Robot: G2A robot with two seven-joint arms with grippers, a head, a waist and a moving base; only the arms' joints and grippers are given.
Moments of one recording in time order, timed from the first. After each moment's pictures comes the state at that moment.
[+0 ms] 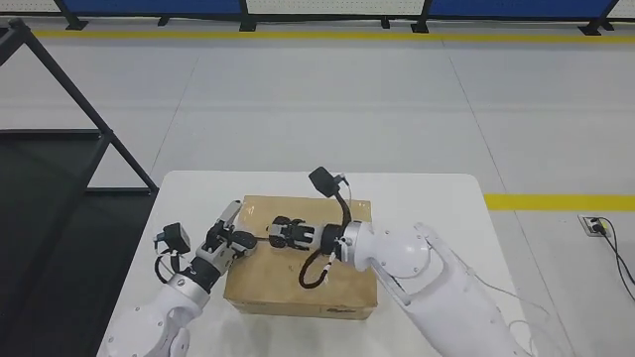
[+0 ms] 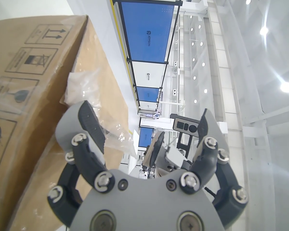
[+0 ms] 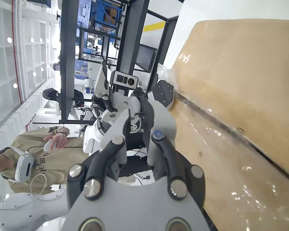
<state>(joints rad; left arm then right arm) 1.26 -1.25 -1.50 -1.84 -0.31 0.22 -0.31 -0.58 -1.38 0.87 -1.44 0.04 0.19 0.75</state>
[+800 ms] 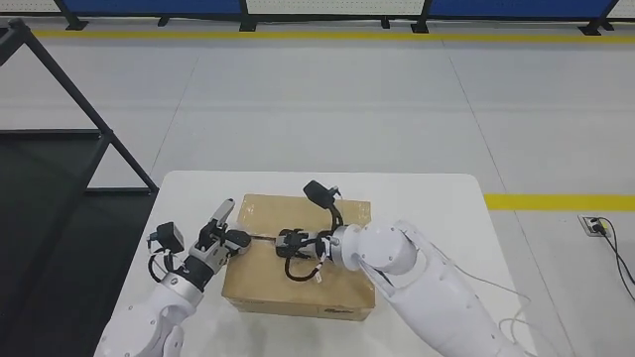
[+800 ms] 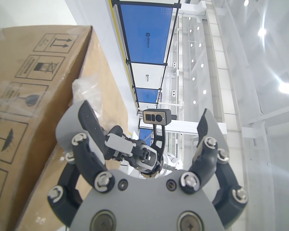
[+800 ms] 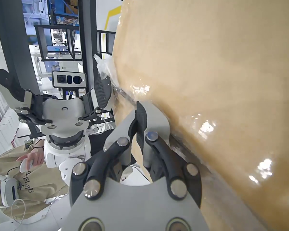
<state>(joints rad) 1.26 -1.25 -1.52 -1.84 -0.32 0.21 -0.32 -0.53 -1.41 0.81 -1.27 -0.01 0.29 0.76</state>
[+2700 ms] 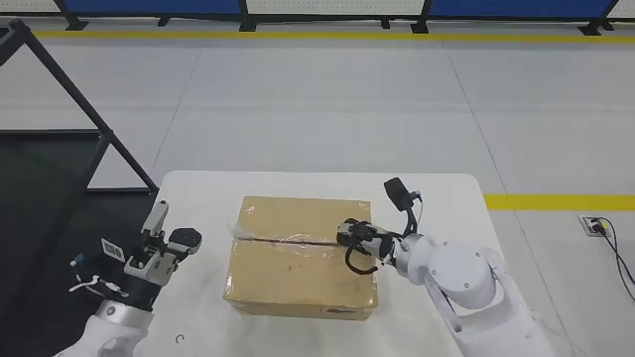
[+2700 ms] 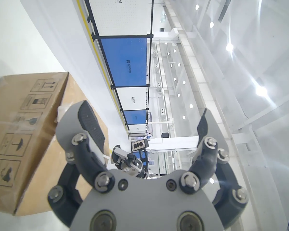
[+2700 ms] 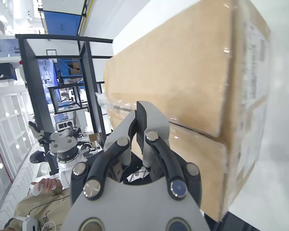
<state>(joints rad) 1.47 -1.23 -1.74 -2.07 -0.39 0.10 -0.23 -0.83 -1.30 1.16 -1.74 -0.16 0.56 0.74</state>
